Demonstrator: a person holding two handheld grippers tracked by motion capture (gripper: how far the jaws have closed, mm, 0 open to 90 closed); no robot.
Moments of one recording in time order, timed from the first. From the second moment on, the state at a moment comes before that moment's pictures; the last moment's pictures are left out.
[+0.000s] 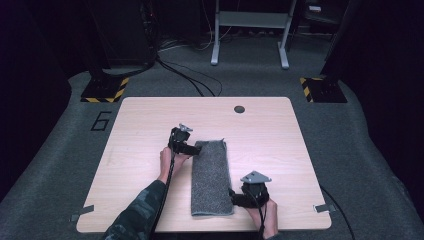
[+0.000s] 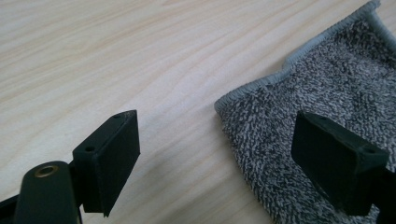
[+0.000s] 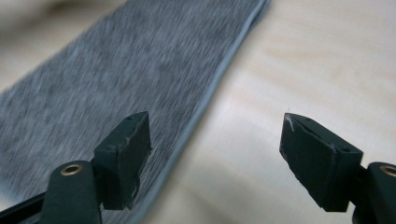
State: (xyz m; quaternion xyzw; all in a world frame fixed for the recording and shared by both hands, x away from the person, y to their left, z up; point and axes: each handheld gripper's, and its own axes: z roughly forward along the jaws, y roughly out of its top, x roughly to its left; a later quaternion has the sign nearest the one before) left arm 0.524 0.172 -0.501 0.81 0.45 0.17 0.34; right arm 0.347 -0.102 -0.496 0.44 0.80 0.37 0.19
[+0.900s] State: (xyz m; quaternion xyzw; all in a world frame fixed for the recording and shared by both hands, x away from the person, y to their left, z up) left arm 0.530 0.172 -0.505 0.80 0.46 0.16 0.35; right arm 0.510 -0.070 -0.497 0.49 0.78 0.35 0.16
